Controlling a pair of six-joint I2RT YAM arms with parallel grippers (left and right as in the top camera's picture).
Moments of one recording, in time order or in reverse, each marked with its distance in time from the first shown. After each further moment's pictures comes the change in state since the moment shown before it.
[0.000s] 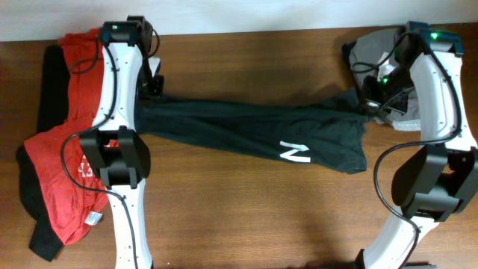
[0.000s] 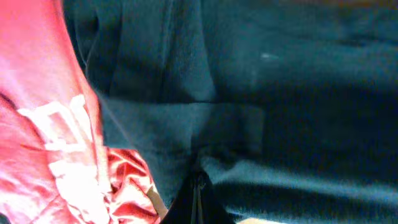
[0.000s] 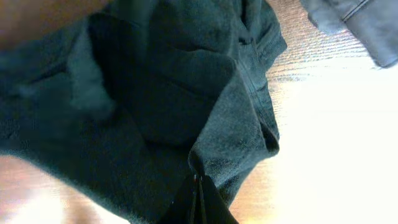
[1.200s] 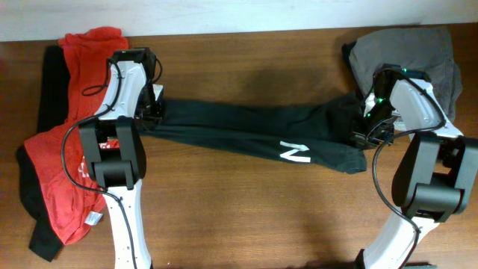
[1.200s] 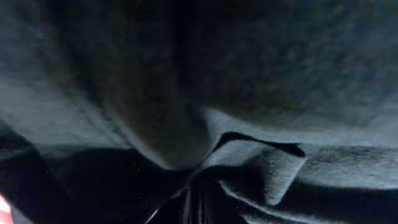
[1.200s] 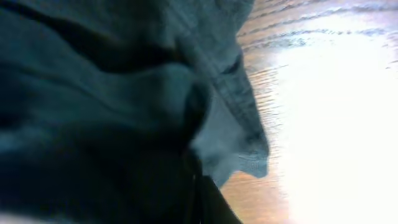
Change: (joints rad) left arm 0.024 -0.021 -0.380 0.265 -0.012 0.023; right arm 0.000 -0.004 -0.405 0.242 0.110 0.042
